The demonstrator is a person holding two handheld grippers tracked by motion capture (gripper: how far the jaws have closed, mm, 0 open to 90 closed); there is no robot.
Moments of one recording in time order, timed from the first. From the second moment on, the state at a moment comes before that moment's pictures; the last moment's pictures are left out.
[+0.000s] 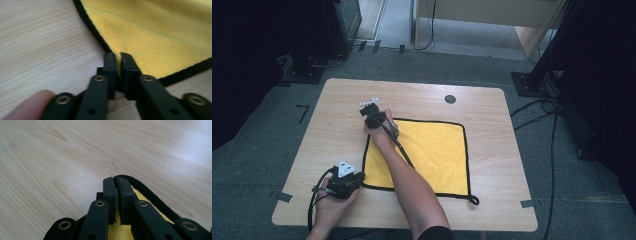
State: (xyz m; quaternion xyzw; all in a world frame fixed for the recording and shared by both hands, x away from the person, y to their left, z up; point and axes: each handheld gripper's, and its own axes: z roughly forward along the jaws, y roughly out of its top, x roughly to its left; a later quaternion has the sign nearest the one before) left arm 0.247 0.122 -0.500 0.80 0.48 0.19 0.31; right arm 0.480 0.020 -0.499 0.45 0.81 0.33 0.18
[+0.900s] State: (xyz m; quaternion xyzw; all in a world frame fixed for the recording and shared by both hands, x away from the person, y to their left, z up) left arm 0.234 -0.033 -0.465 0.82 0.34 0.12 0.44; right arm 0.446 -0.190 -0.447 0.48 0.75 0.43 0.14
